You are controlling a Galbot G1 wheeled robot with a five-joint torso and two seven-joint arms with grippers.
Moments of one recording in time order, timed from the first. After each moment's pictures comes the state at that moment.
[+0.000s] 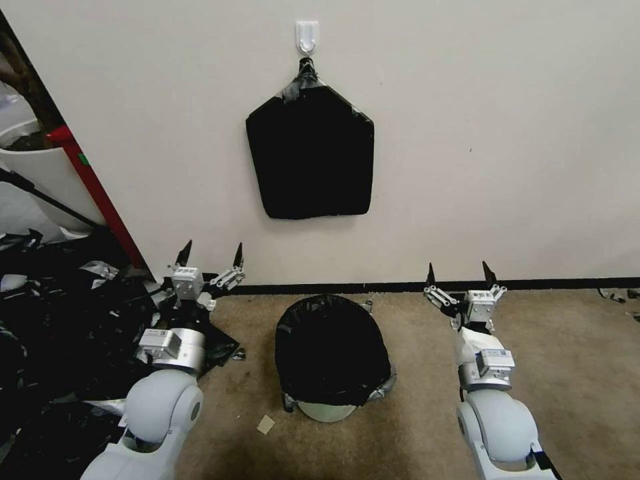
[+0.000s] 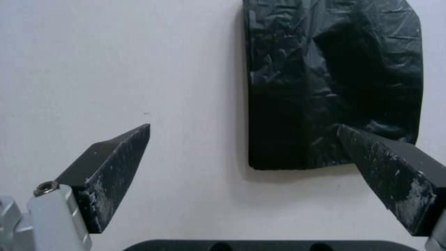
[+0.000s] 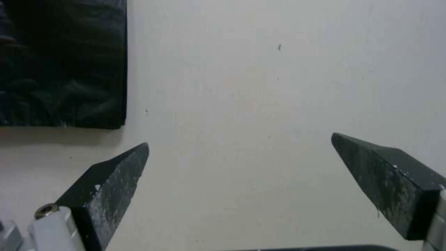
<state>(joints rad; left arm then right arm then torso) 1.39 -1.23 -0.49 -2.07 -0.32 -0.08 -0.09 -1.44 1.46 0.54 1.99 -0.08 0.13 0.11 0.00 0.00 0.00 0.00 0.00</state>
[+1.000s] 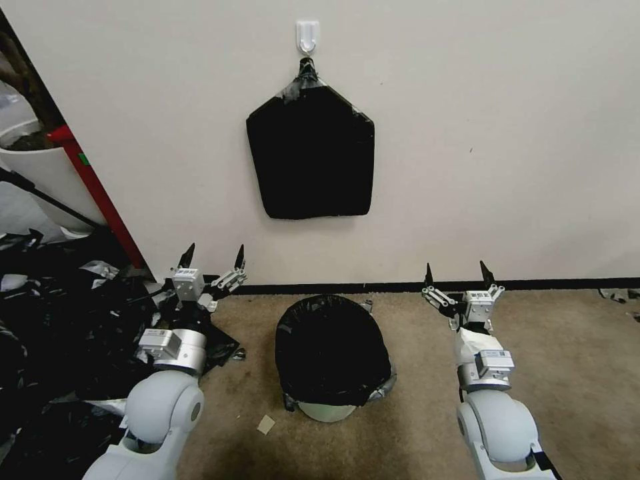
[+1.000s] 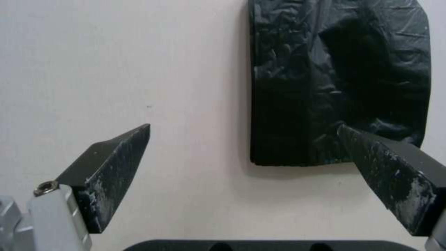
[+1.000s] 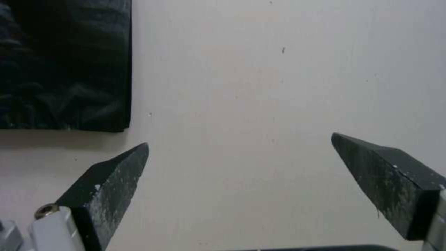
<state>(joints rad) 1.39 -1.23 -0.49 -2.07 -0.33 -0.07 -0.11 -1.44 1.46 0.54 1.99 -0.08 0.13 0.11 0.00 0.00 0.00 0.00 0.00</state>
